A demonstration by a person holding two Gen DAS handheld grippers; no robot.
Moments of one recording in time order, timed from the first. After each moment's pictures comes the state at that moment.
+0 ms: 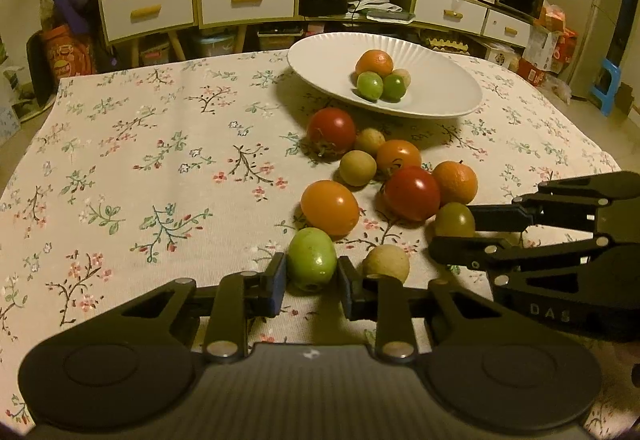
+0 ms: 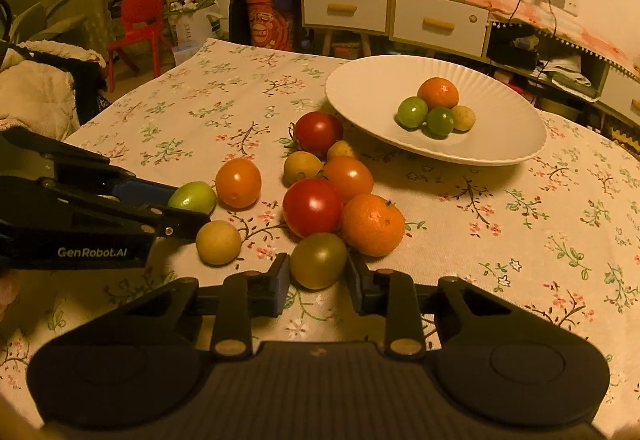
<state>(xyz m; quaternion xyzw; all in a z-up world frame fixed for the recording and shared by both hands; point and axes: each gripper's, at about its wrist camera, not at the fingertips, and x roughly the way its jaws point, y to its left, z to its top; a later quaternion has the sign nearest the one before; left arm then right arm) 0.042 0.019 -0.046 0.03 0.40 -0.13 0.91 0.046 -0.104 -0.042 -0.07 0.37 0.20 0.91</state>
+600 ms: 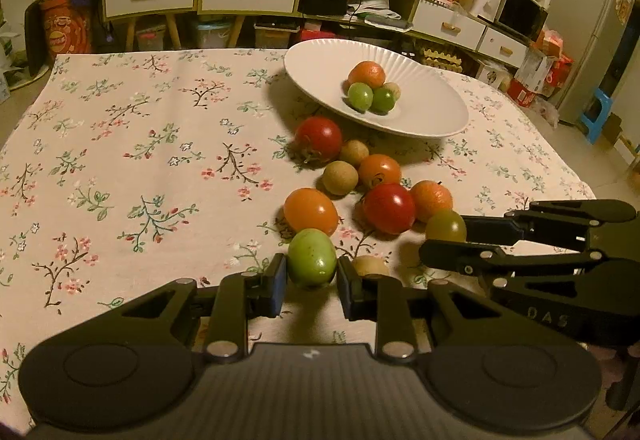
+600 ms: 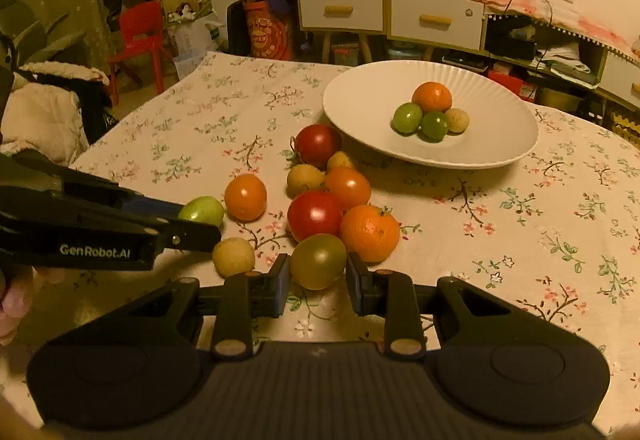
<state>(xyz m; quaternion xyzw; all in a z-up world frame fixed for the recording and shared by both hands) 0.039 0.024 -0.033 -0.03 0.41 -0.15 0.90 0.044 -0.113 -0.024 -0.04 0.37 0.20 0.90</state>
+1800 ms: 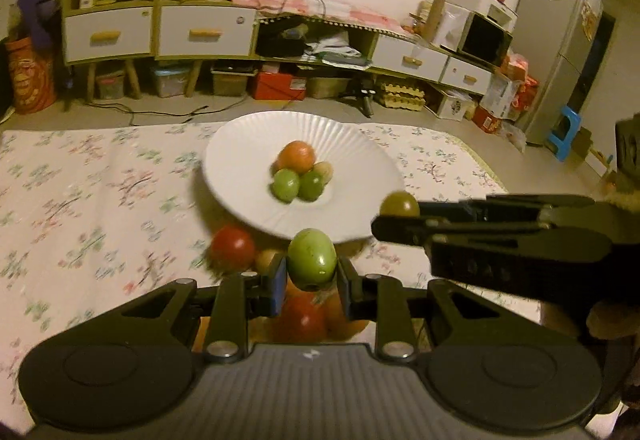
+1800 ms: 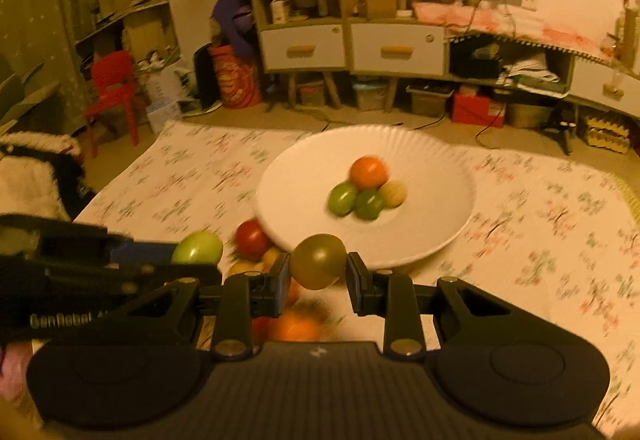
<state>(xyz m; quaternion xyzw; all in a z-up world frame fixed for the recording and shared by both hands) 0.086 -0.033 0.010 -0.03 0.36 -0.20 0.91 0.098 -0.157 0.021 0.00 0.34 0.16 0.93</state>
